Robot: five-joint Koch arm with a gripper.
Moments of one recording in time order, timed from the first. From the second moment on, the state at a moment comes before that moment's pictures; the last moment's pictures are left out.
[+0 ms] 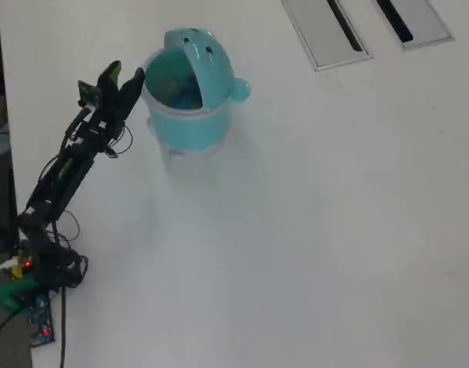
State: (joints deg) arm -45.1 92.1 83.1 -6.3 -95.7
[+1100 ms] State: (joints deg) arm -40.9 123.6 108.7 -7.9 -60.6
